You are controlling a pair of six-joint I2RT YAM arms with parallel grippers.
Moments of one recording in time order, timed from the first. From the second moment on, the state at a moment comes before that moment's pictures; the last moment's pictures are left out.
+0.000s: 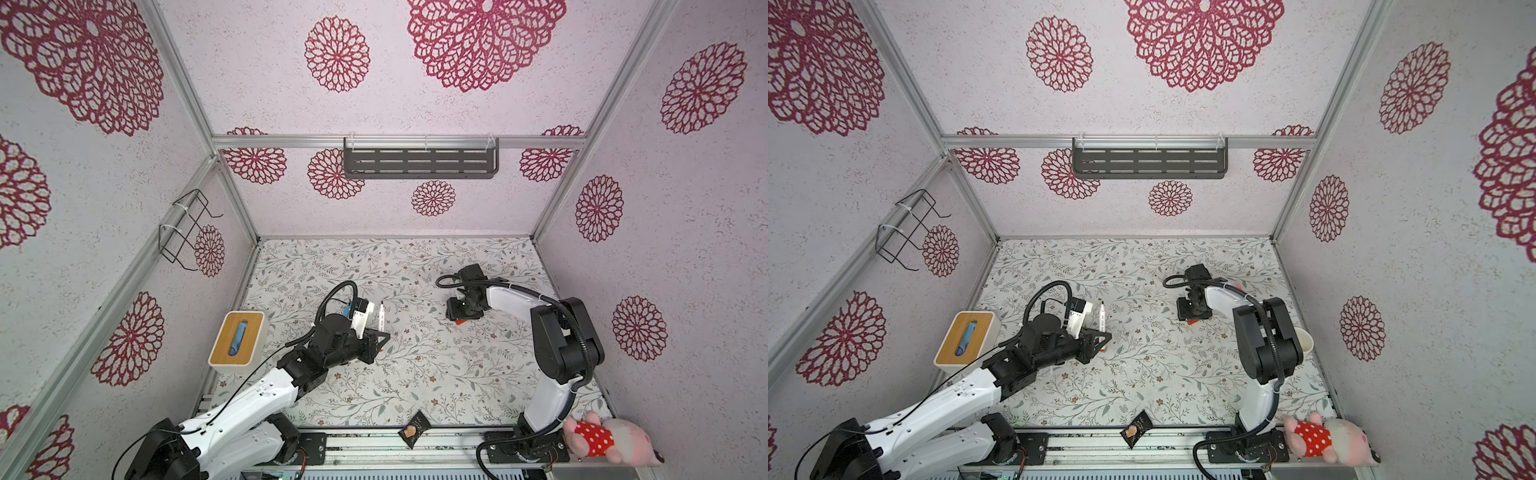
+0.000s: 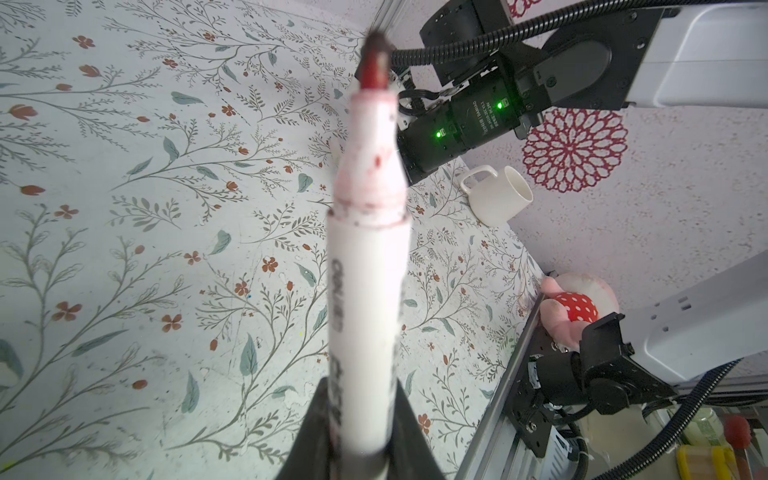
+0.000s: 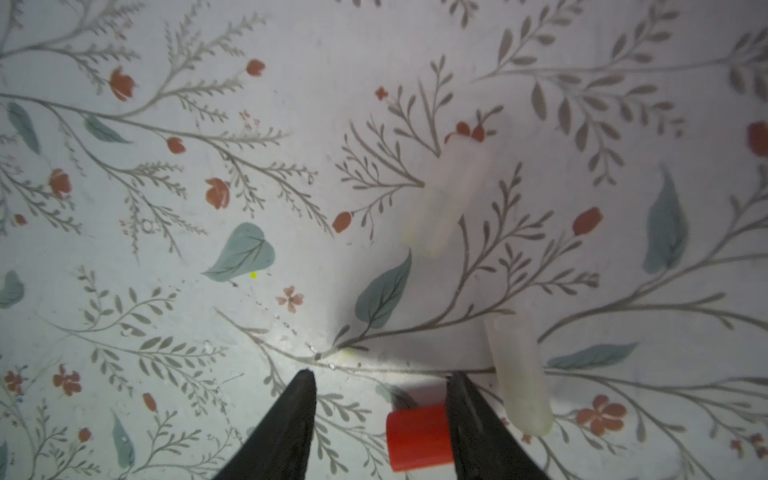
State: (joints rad) left arm -0.71 1.01 0.56 -0.02 0.23 -0.48; right arm 0.32 1.83 1.15 -0.56 -0.09 0.18
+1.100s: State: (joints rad) left arm -0.71 0.99 0.56 -0.02 0.23 -0.48; right arm 0.31 1.19 0.66 -0.60 0.09 0.54
